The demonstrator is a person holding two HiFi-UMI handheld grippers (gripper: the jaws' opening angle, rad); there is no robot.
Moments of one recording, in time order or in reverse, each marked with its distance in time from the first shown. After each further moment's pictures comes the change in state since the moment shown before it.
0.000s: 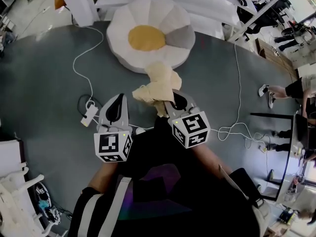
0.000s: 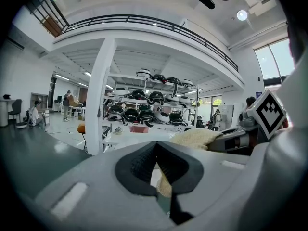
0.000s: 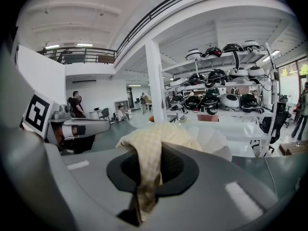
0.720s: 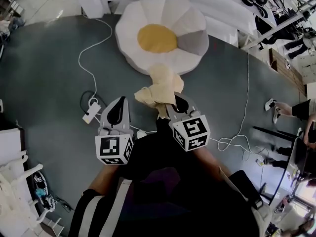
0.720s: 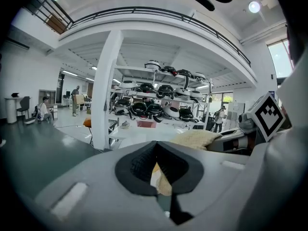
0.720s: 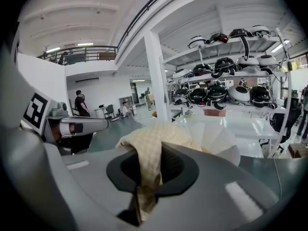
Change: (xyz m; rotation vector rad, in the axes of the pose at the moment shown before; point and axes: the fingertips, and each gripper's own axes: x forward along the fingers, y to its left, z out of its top) left arm 0.078 0.043 0.001 -0.046 0.069 0.093; right arm 0.091 -0.047 0.013 0.009 0.071 0.082
